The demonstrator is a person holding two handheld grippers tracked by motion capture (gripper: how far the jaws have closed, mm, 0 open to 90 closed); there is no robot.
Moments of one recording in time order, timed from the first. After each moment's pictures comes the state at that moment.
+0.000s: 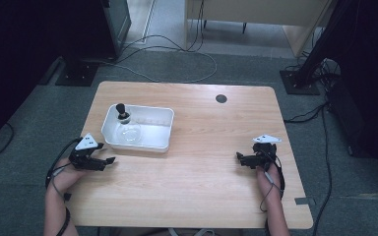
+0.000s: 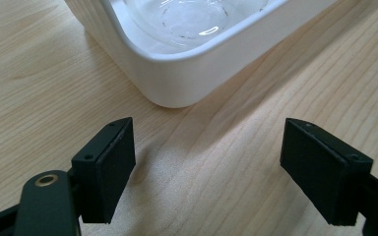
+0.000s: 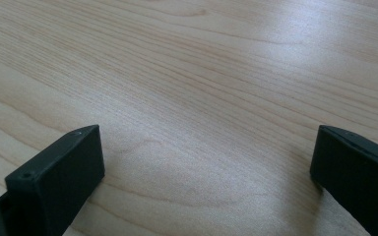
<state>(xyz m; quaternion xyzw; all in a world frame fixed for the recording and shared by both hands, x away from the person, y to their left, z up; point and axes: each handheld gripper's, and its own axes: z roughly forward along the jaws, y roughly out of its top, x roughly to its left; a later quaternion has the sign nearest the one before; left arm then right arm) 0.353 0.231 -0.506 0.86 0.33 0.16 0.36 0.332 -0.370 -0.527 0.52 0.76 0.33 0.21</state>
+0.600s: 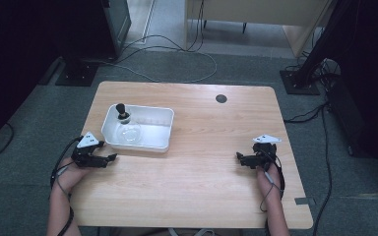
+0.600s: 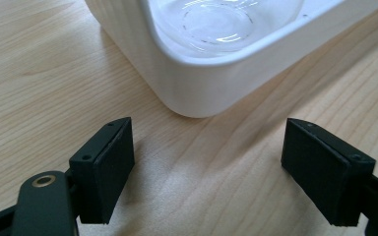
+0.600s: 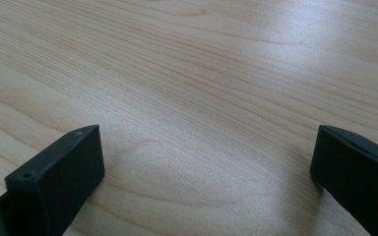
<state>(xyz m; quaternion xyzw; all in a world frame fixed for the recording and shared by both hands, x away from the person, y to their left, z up) 0.362 0.232 -0.514 0.84 0.36 0.17 0.37 0.332 -0.370 -0.527 0.52 0.76 0.33 0.21</state>
